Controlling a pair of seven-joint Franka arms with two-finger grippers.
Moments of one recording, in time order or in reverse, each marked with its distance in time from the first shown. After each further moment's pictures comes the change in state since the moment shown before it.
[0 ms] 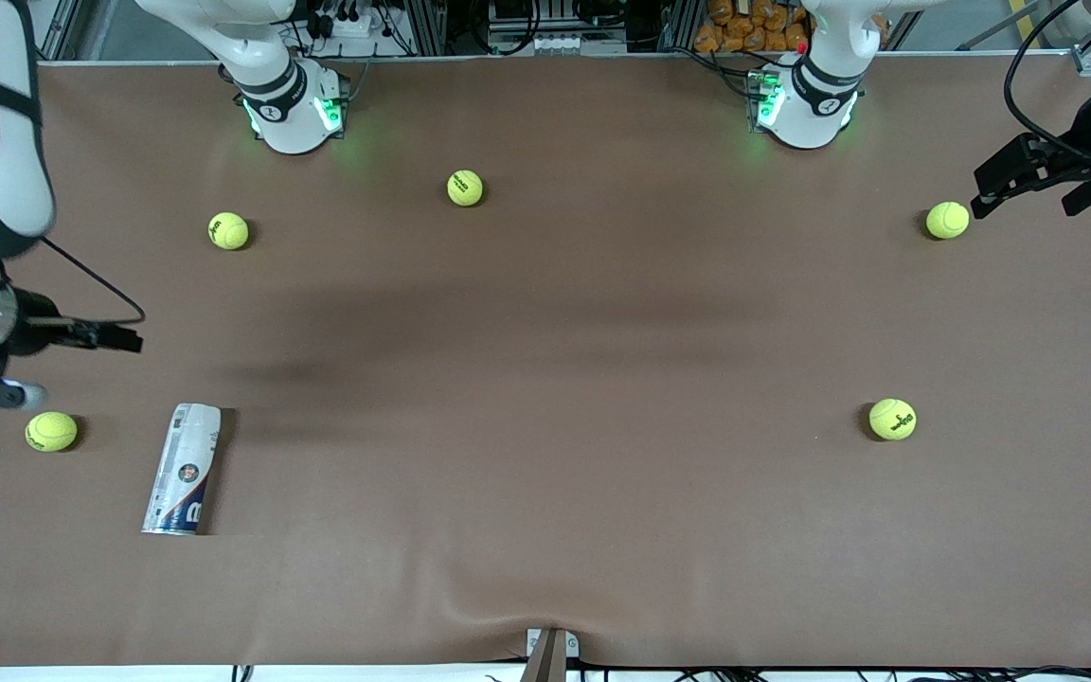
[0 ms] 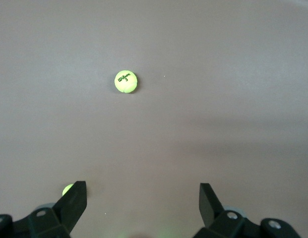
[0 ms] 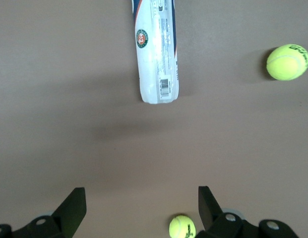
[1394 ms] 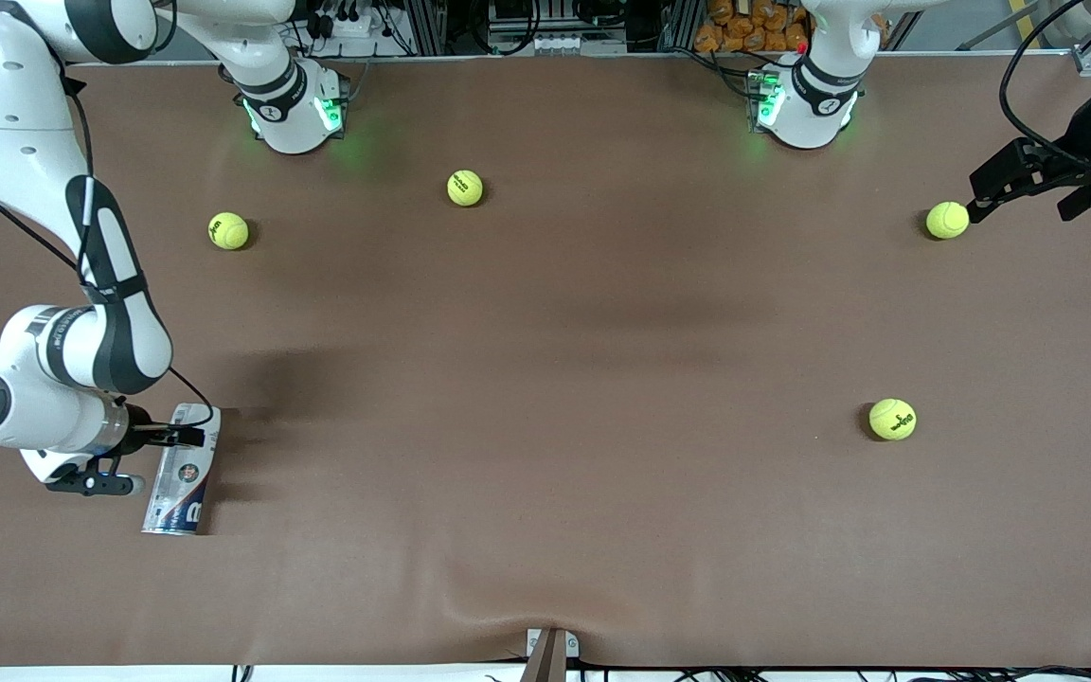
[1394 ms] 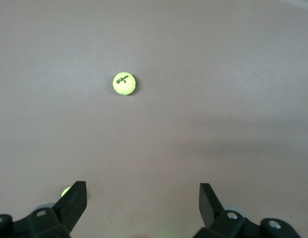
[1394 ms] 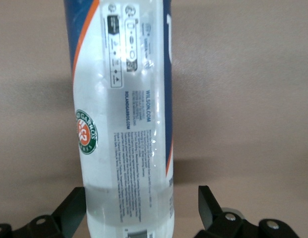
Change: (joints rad) left arm -0.002 0.007 -0.005 -0.001 0.000 0.010 0.001; right arm -0.046 0.396 0.006 0.010 -0.009 0.505 -0.093
